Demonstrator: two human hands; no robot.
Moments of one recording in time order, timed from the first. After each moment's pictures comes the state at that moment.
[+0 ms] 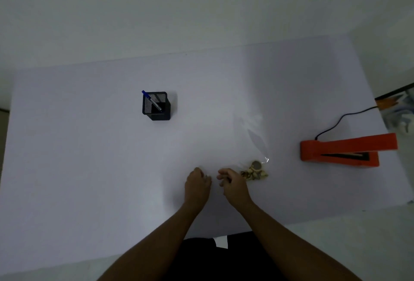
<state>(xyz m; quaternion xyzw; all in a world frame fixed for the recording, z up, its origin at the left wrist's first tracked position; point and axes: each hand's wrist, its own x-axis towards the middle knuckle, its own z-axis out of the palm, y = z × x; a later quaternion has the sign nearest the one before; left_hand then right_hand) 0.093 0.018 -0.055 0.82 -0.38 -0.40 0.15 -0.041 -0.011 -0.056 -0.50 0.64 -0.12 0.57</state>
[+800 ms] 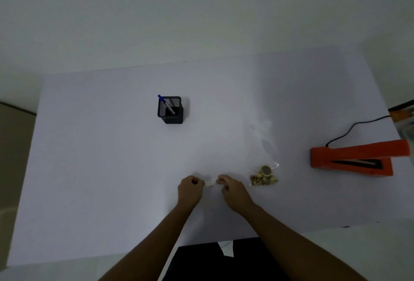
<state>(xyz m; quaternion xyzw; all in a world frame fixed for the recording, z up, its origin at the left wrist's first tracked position) 0.137 0.032 -0.024 0.83 -0.24 -0.47 0.18 -0.026 -0.007 -0.054 -0.63 0.56 0.00 0.54</state>
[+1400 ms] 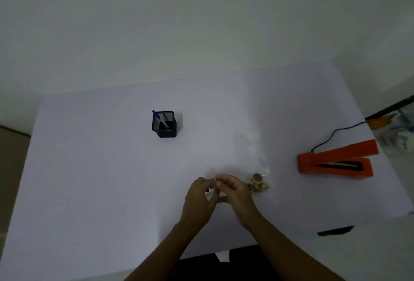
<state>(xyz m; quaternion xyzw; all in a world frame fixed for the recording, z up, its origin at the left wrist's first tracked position) 0.105 0.036 0.041 0.71 -0.54 -0.34 0.30 -0.025 -0.010 0.042 -0.34 0.56 -0.26 0.71</state>
